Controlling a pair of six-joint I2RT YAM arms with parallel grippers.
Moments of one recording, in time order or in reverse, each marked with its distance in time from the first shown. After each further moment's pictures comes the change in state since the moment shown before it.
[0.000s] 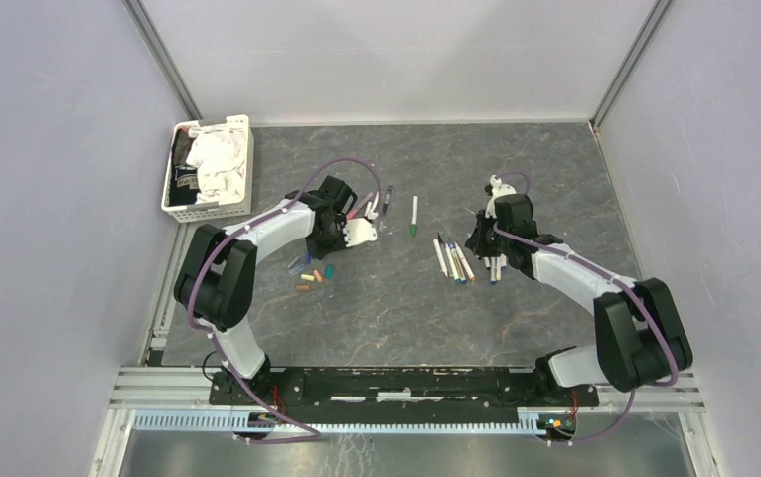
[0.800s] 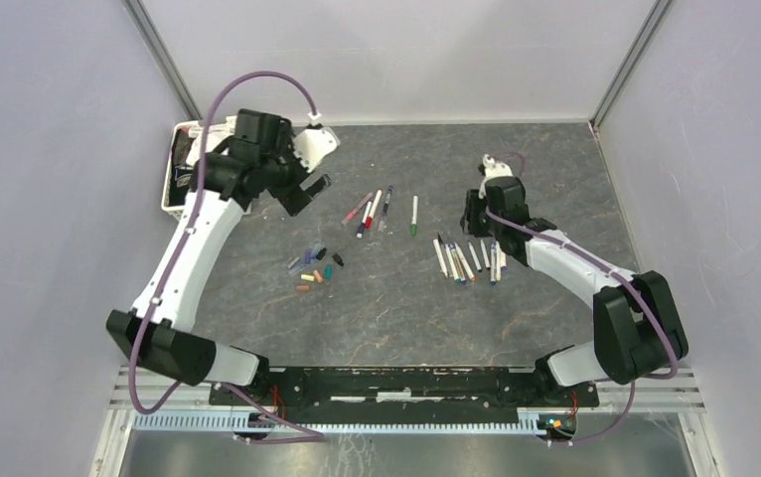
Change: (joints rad) left arm 0.134 -0.321 0.431 -0.240 0.138 -0.247; right arm 0.036 0.074 0.109 0.006 0.152 -0.034
